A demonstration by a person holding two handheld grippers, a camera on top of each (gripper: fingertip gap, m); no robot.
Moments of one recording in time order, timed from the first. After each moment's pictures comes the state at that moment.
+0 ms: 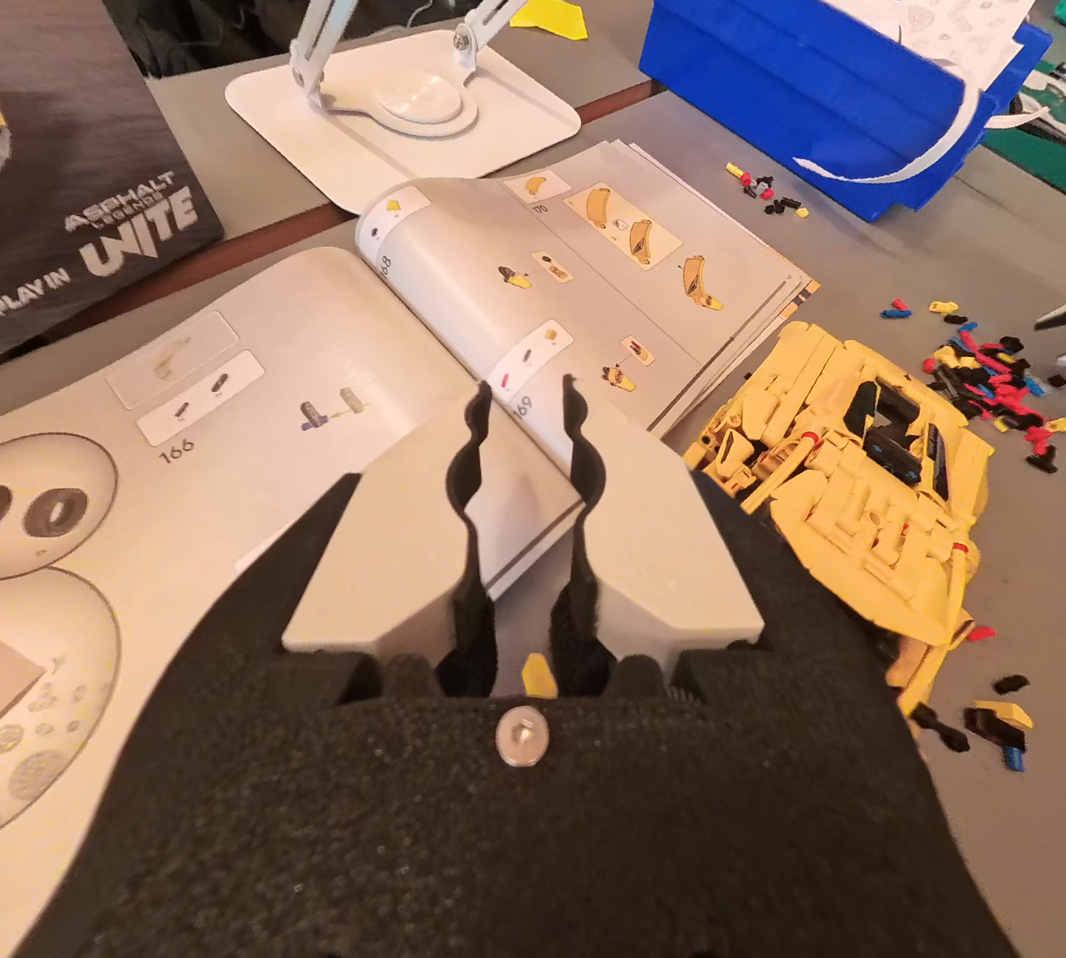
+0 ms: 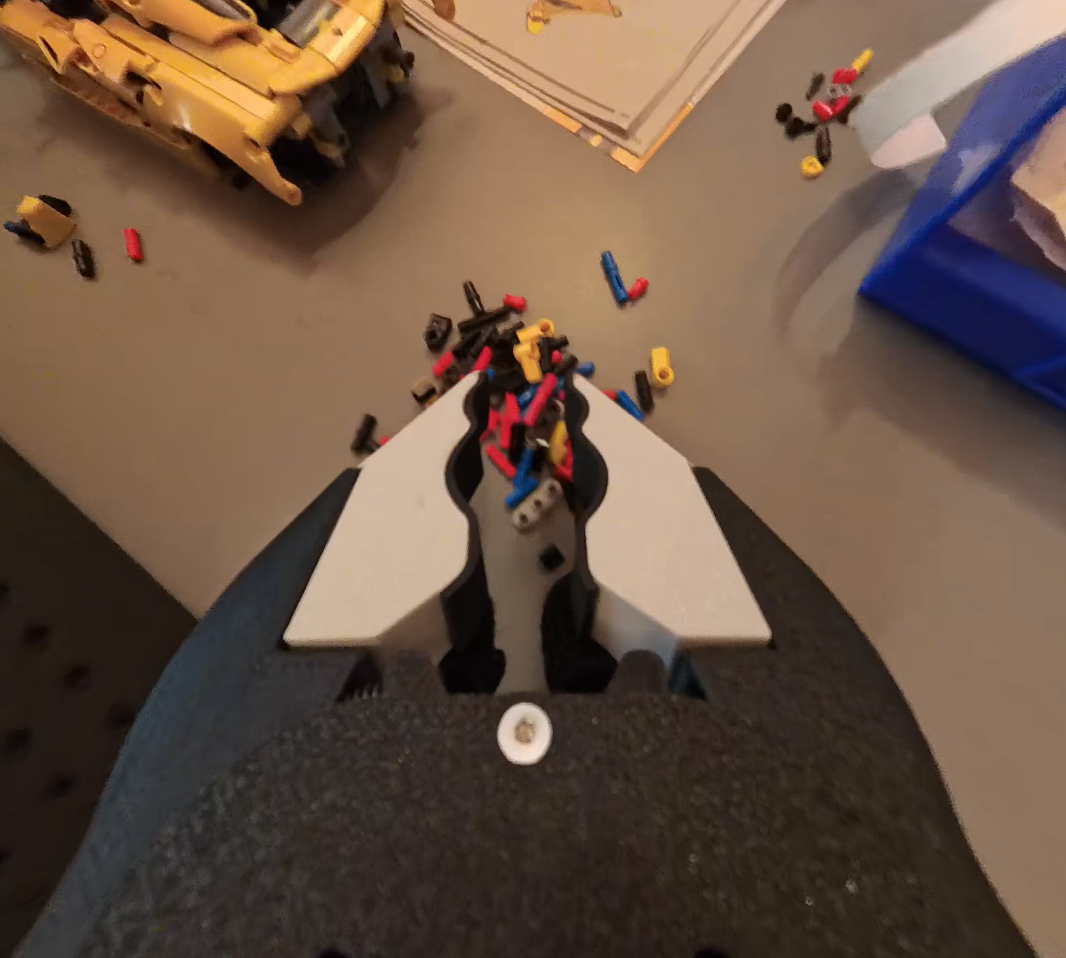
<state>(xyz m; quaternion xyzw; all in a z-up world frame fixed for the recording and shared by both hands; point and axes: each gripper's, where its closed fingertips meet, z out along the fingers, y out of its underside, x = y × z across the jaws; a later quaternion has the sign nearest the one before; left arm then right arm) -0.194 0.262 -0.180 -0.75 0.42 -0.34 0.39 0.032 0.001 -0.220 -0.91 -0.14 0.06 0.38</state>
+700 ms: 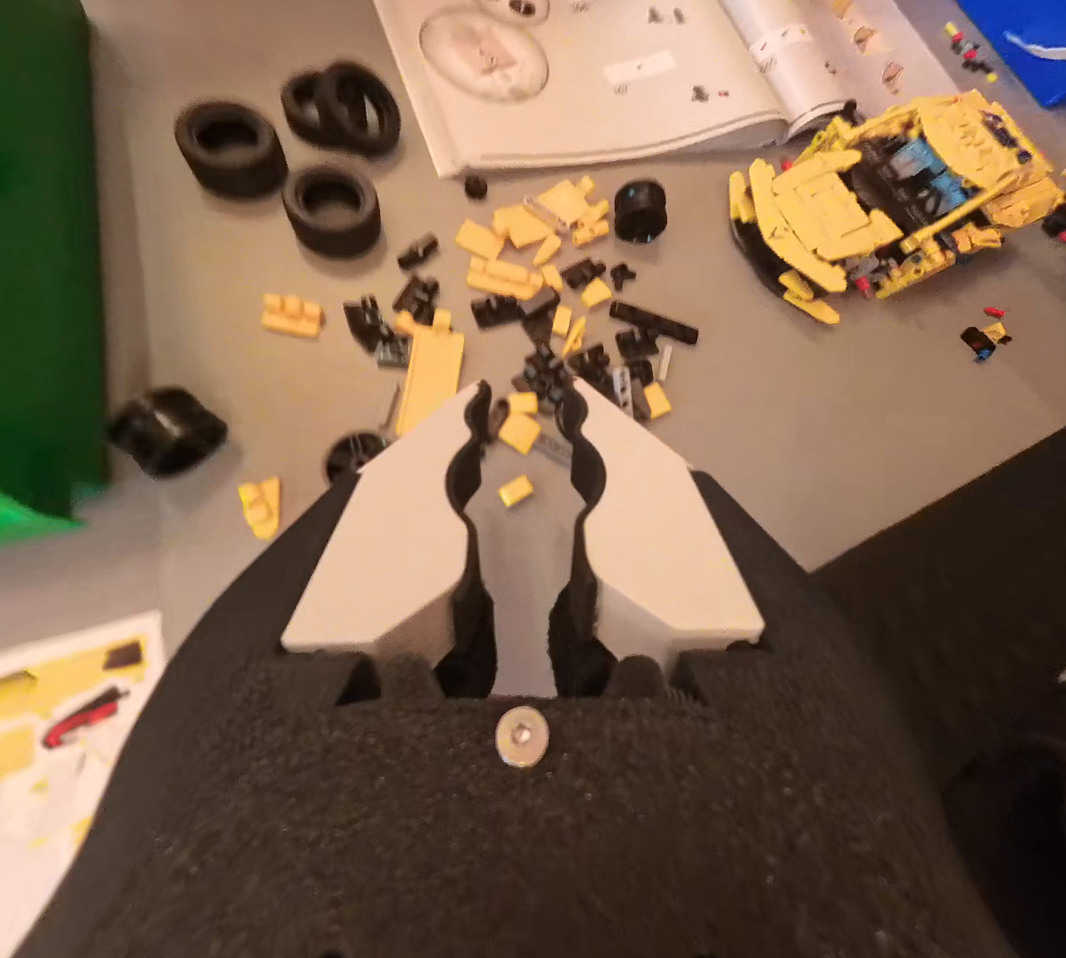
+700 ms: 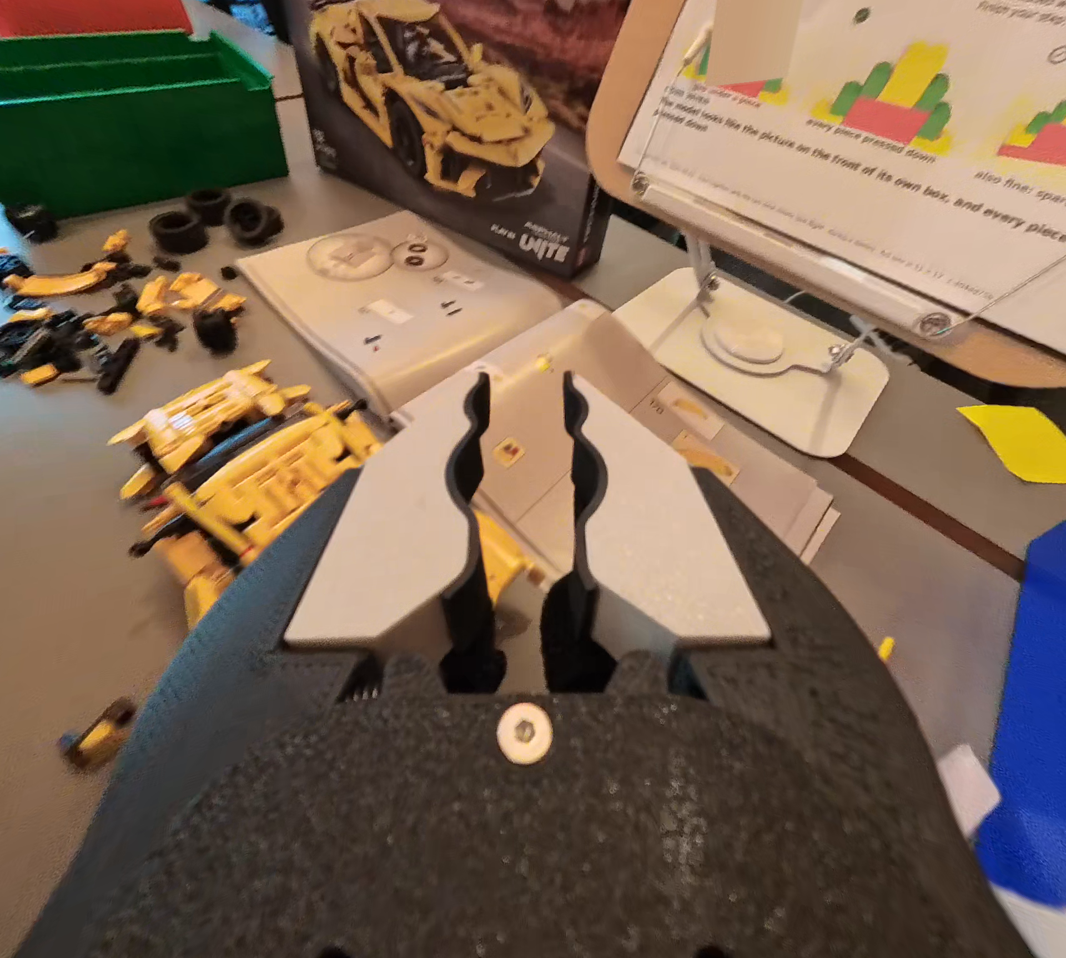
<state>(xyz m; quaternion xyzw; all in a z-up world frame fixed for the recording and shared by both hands) -0.518 0.177 -0.184 -0.85 0.28 -0.25 0.36 -0.078 0.172 -0.102 -0.78 -0.20 0.09 0.58</state>
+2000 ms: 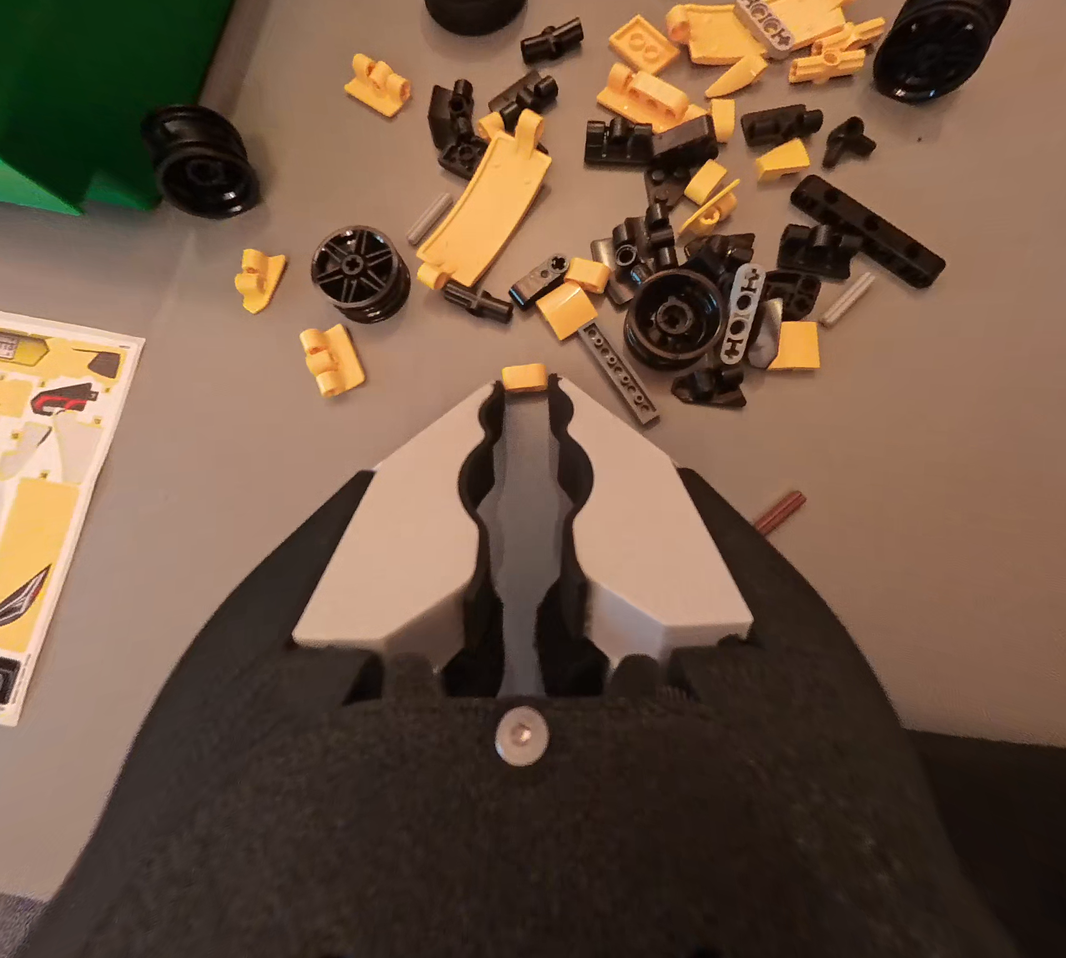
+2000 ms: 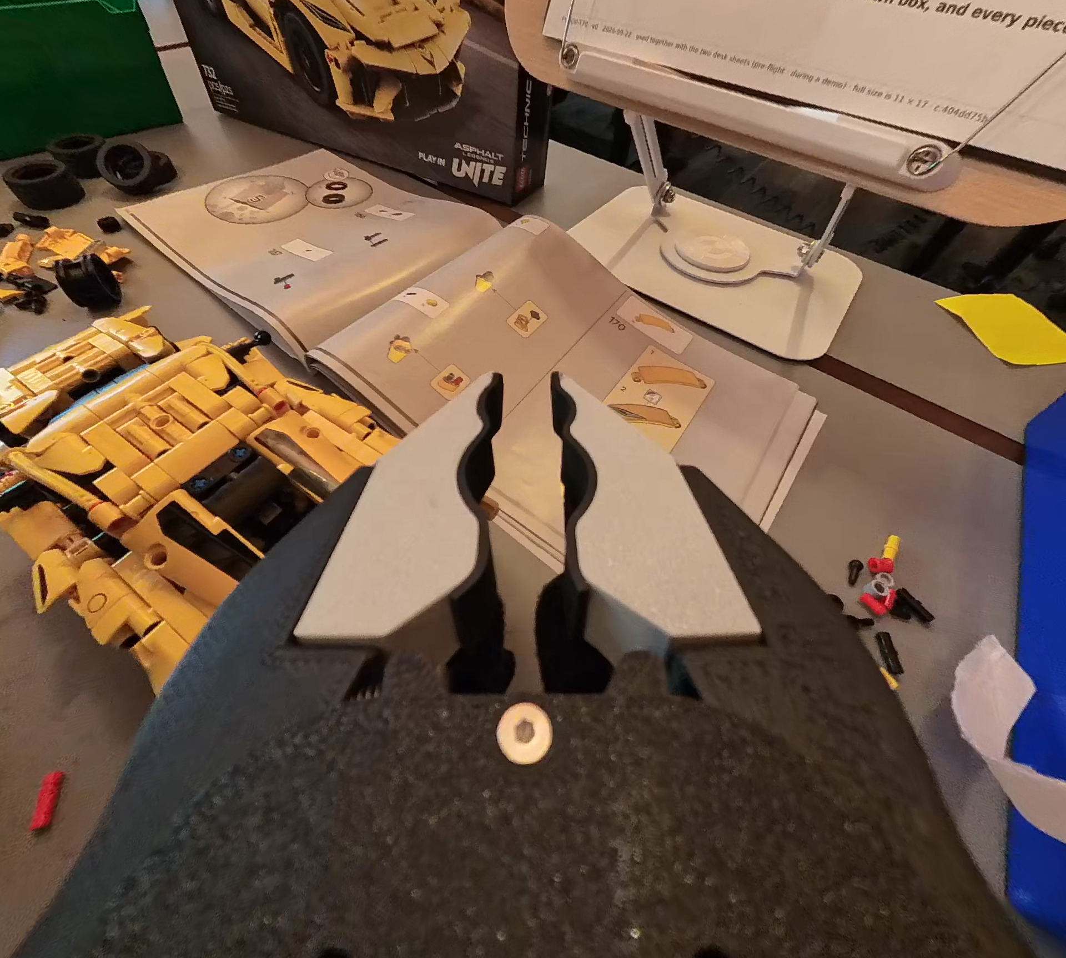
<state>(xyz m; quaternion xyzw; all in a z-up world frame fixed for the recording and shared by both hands) -0.531 0.151 -0.254 -0.92 0.12 -0.02 0.36 -0.047 0.175 -0.157 -0.80 -0.14 0.07 0.57</state>
